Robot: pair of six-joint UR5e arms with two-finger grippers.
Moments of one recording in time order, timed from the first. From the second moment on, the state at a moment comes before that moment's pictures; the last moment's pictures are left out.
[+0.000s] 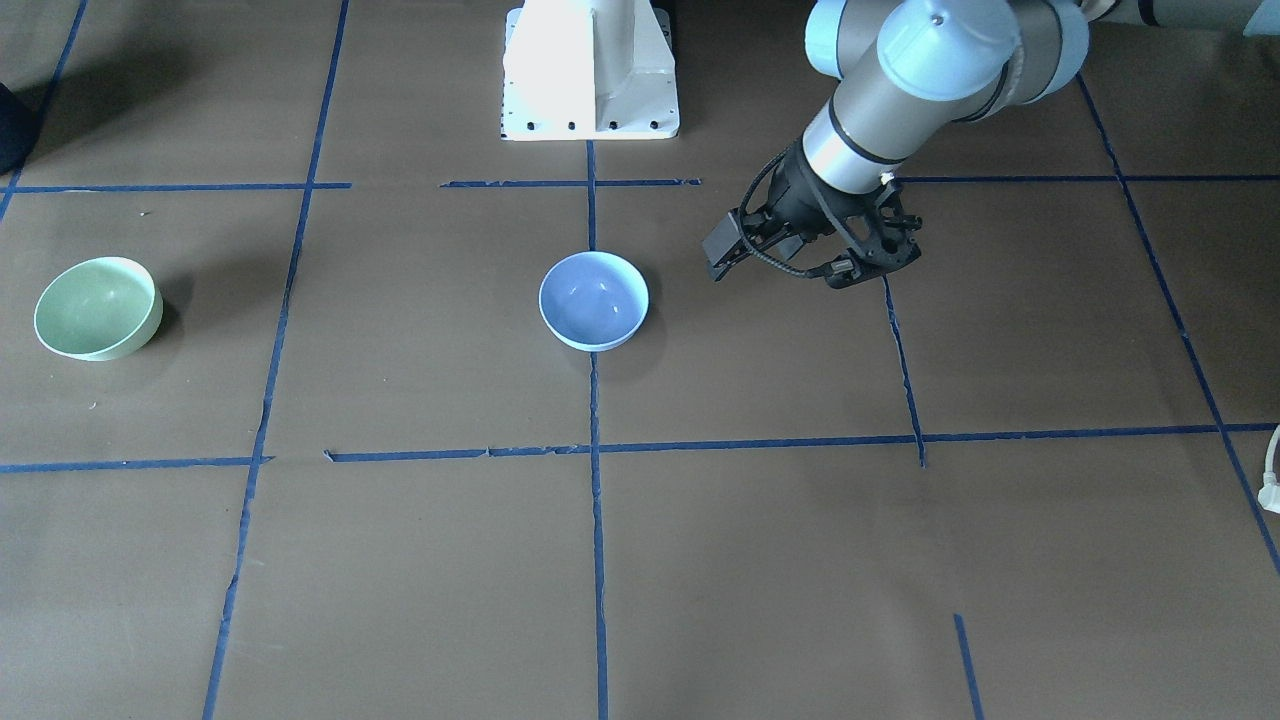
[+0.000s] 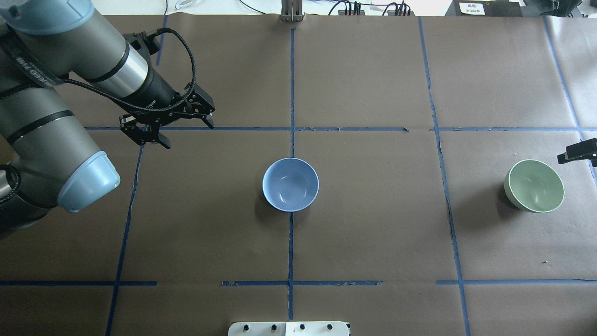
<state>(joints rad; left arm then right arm) -0.84 -2.11 -1.93 -1.52 -2.28 -1.42 1.18 -1.72 1.63 -0.90 2.33 0.72</state>
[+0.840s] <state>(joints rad) -0.86 -2.09 -1.95 -1.50 -2.28 -1.40 1.09 -1.73 1.56 -0.82 2.31 0.80</state>
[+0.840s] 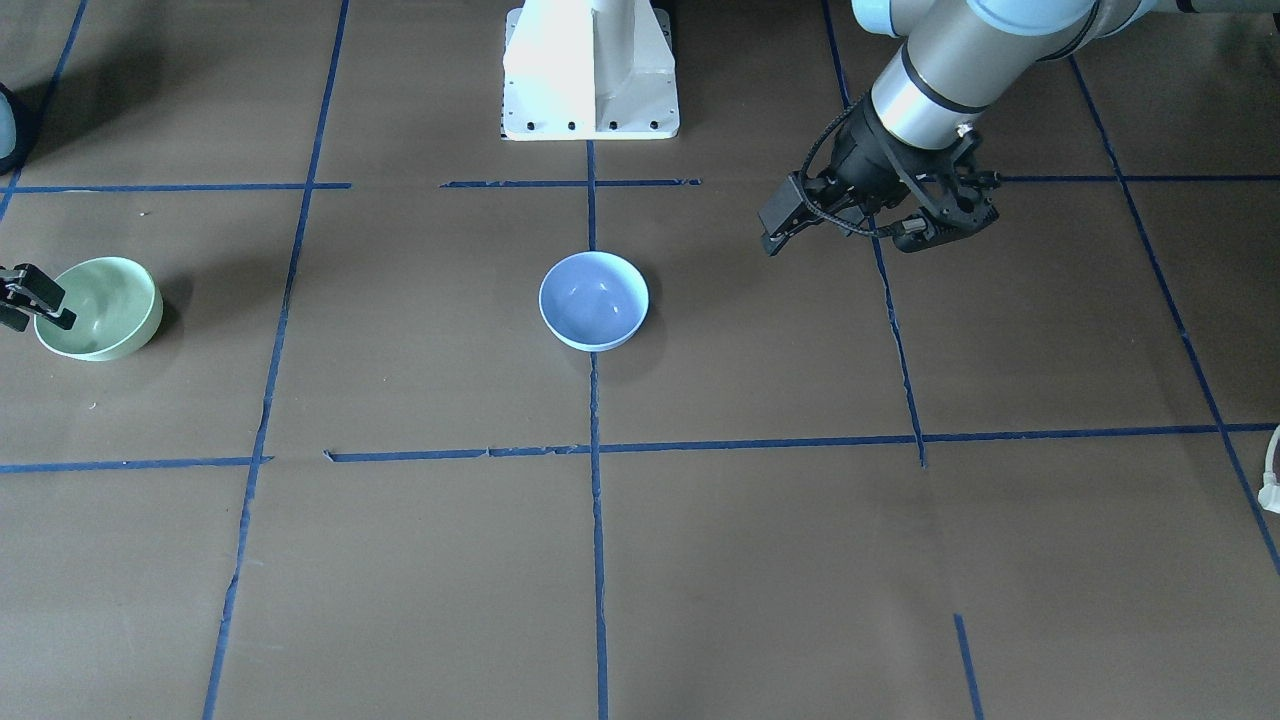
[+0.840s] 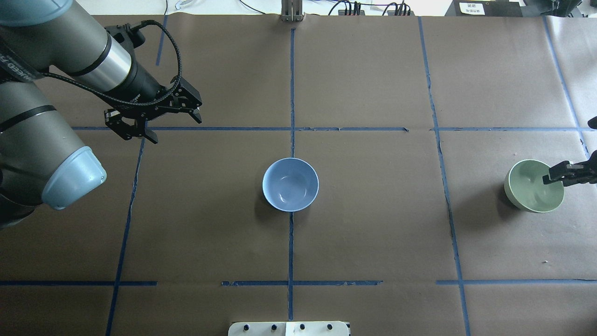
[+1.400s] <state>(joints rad) -0.87 -2.08 -1.96 -1.50 -2.28 -1.40 1.10 -1.73 1.67 -0.81 2.32 0.84</state>
